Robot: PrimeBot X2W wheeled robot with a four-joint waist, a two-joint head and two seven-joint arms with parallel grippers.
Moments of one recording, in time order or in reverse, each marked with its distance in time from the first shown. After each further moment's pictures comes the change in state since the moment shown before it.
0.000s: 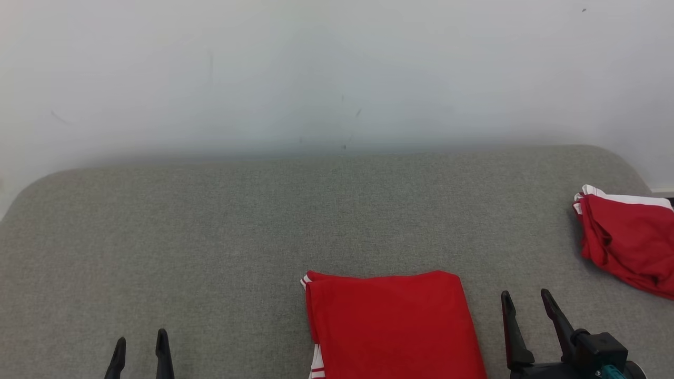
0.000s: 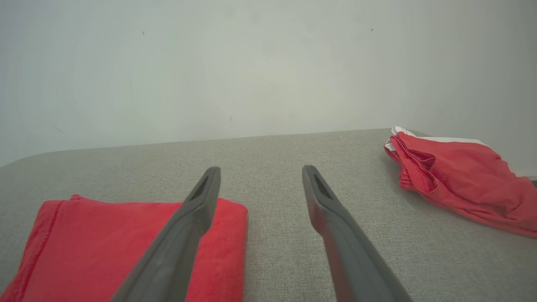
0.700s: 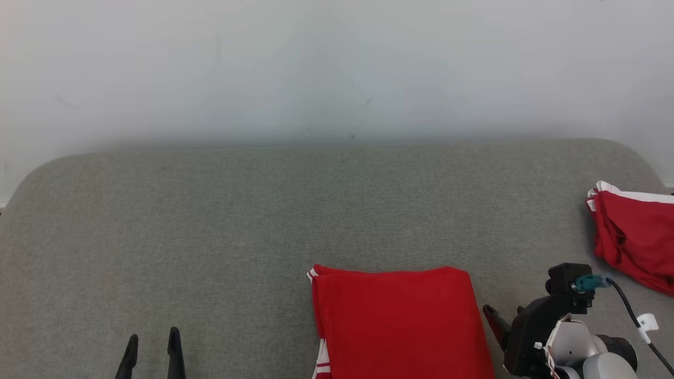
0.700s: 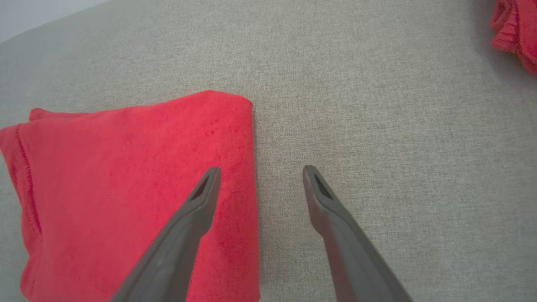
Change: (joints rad) left arm 0.000 -0.003 -0.031 -0.005 0.004 0.000 0.000; right arm -0.152 0.006 -0.073 -0.040 0.120 0.000 0.879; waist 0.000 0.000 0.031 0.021
